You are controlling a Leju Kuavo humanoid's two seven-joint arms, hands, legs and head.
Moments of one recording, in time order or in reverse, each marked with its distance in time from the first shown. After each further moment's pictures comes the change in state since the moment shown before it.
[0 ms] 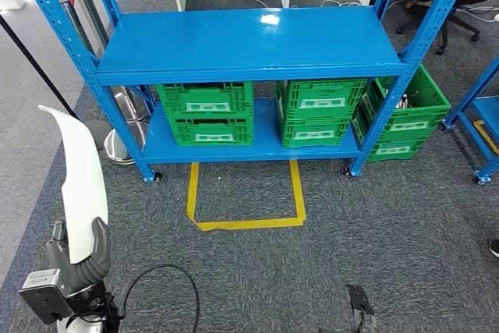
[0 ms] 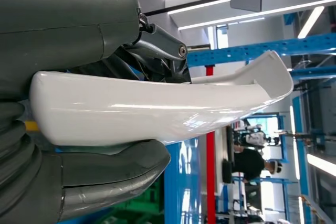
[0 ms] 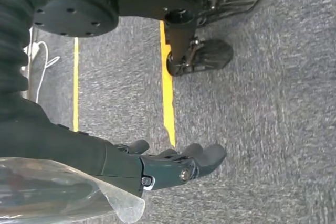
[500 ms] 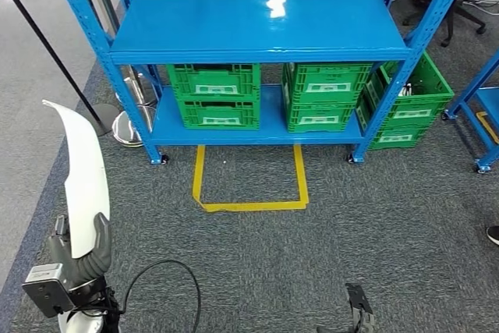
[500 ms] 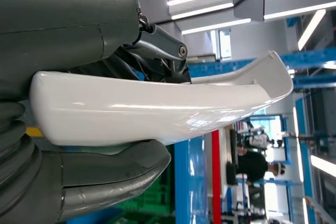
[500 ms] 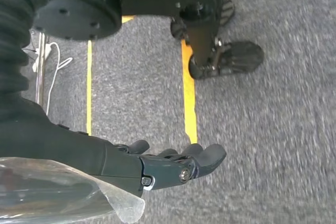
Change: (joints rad) left arm -0.034 0.017 -0.019 0.029 0.002 -0.002 -0.001; right arm 0.002 -0.002 0.014 0.001 -0.040 0.001 0.011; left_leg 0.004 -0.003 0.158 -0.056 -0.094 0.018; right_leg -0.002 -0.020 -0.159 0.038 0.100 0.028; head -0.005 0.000
